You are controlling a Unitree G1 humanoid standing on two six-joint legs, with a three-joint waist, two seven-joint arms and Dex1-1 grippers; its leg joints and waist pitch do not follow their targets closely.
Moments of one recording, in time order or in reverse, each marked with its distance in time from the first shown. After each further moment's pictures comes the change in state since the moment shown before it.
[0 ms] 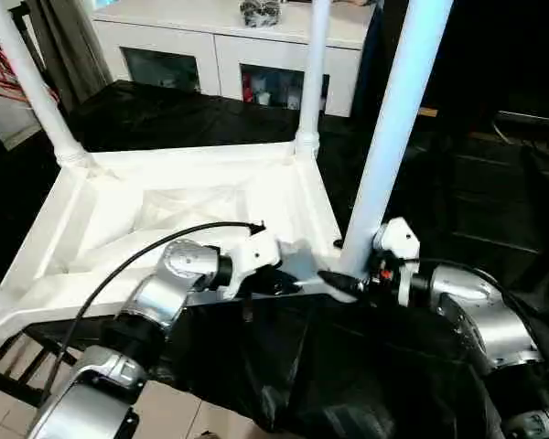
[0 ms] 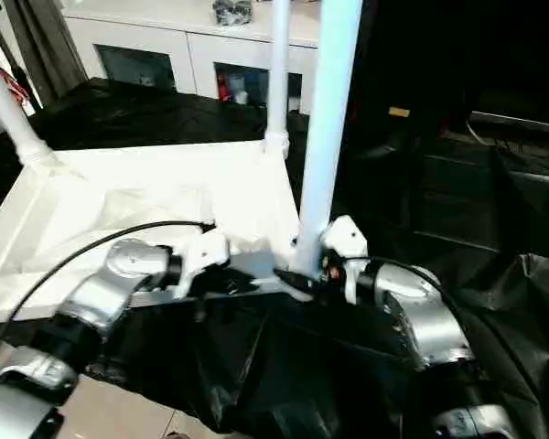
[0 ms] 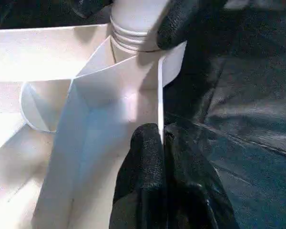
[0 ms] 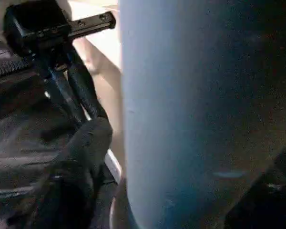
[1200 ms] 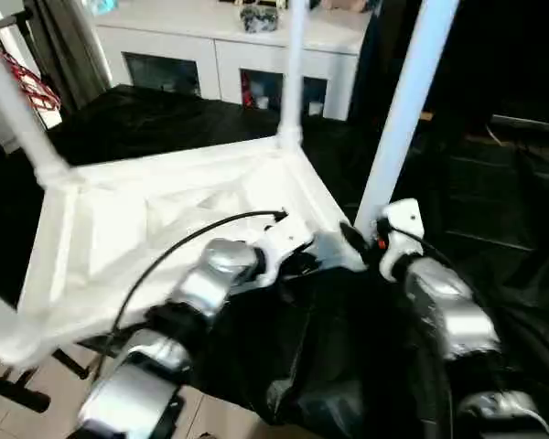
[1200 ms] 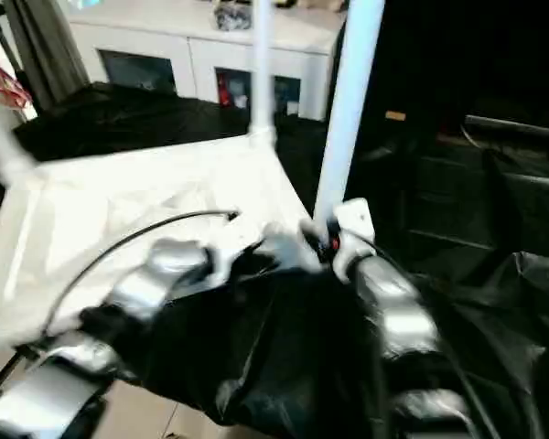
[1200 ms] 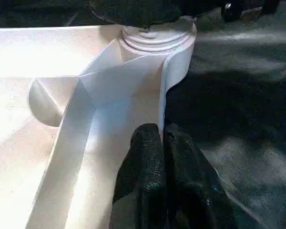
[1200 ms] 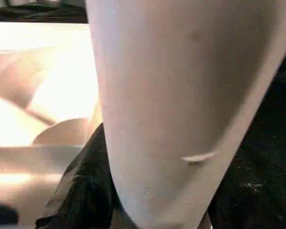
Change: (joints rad) left arm -0.140 -0.238 0.045 0.233 0.058 0.125 0.426; right arm -0.139 0.284 -0.161 0.253 -0.116 -0.018 -0.705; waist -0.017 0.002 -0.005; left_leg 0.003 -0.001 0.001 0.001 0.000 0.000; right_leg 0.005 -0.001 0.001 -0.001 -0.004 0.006
